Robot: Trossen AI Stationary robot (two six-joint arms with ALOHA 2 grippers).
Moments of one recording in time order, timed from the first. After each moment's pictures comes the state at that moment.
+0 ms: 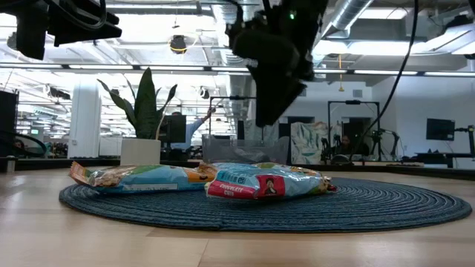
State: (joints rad) left arm -0.86 1.60 0.88 -1.55 -1.55 -1.42; right arm 0.25 2.01 1.59 -0.93 0.36 0.55
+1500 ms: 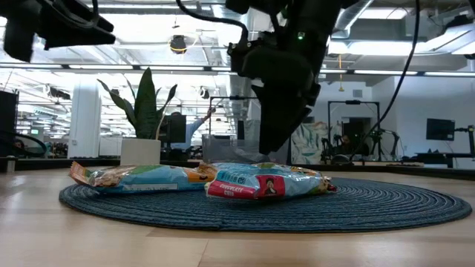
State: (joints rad) left arm -0.89 1.60 0.88 -1.54 -1.47 -1.43; right arm 0.26 2.02 1.46 -0.76 0.24 0.50
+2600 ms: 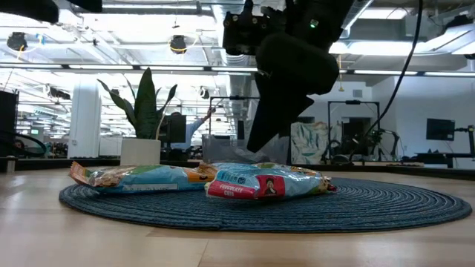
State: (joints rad) left arm -0.84 1.60 0.96 -0.19 -0.69 0.26; right arm 0.34 2.02 1.43 -0.61 0.32 0.26
